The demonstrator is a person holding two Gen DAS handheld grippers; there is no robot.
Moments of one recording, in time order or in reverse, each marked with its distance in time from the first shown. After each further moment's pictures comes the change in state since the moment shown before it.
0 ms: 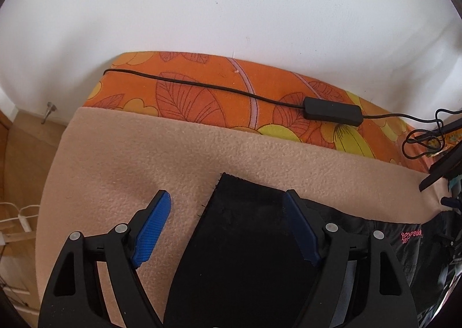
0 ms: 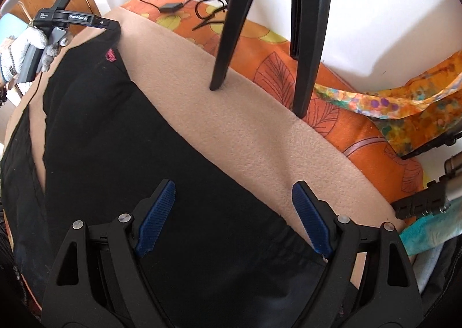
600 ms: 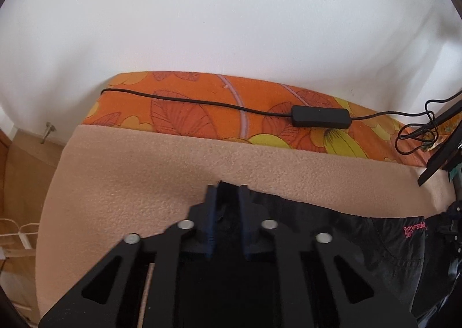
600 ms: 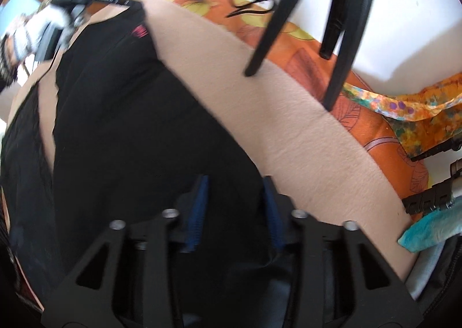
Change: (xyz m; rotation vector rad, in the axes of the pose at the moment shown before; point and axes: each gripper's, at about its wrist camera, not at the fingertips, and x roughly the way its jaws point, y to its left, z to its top) left arm -0.016 0.004 -0.007 0.039 -0.116 -0.004; right arm -0.009 0.037 -0.015 -0.093 0.026 -0.002
